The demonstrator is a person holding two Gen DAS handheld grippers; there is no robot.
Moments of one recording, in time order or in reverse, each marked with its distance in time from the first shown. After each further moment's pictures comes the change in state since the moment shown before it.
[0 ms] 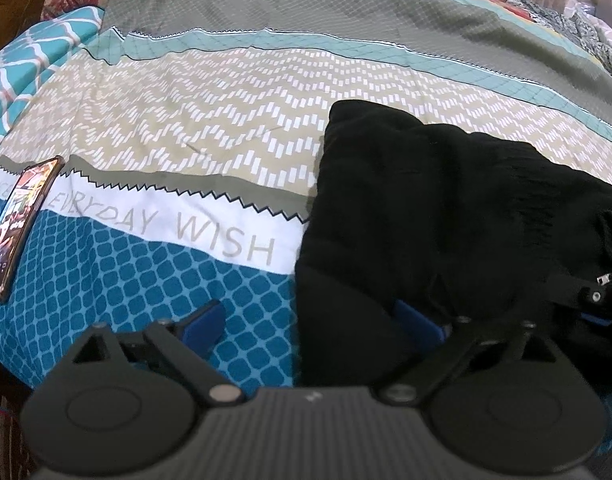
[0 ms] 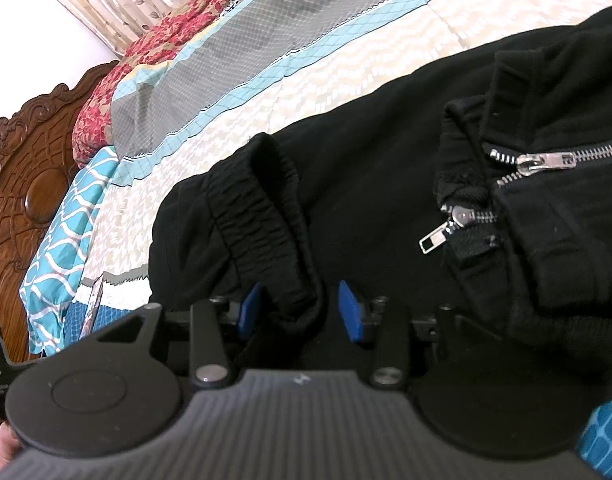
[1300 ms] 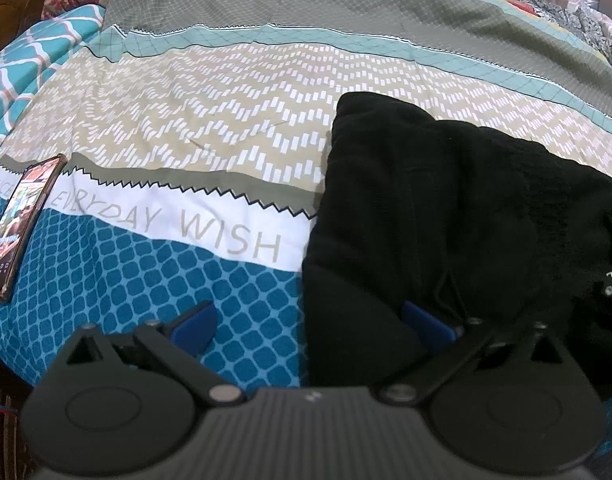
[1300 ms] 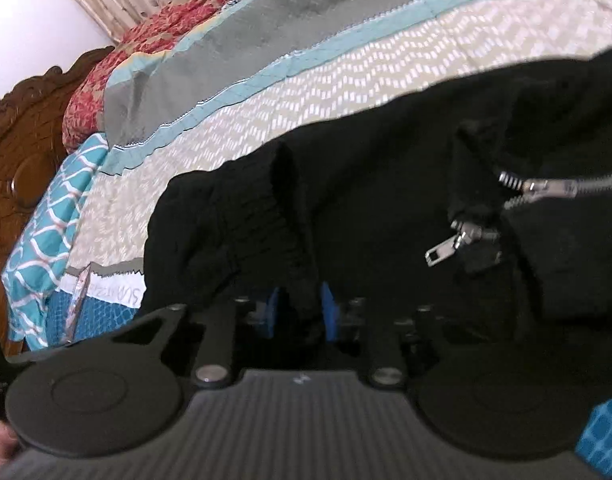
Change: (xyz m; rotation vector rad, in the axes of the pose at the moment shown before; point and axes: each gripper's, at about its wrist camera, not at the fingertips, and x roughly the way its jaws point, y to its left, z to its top) left arm 0.003 0.001 0.001 0.004 0.014 0.017; right arm 0.005 0.030 0.007 -0.105 -0.005 -0.085
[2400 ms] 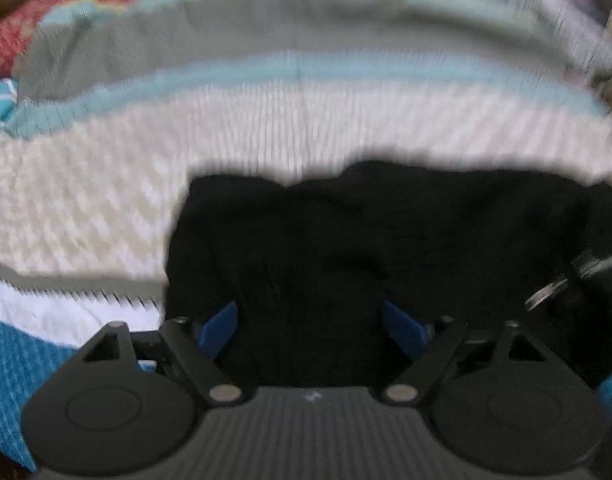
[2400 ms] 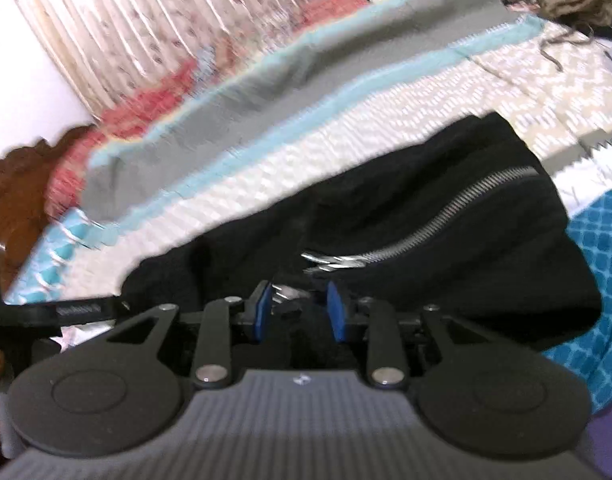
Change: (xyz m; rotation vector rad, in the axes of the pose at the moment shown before) left arm 0.013 -0.086 0.033 0.206 0.001 -0.080; right arm -0.077 -0.081 -0.011 0.069 -0.190 -0.136
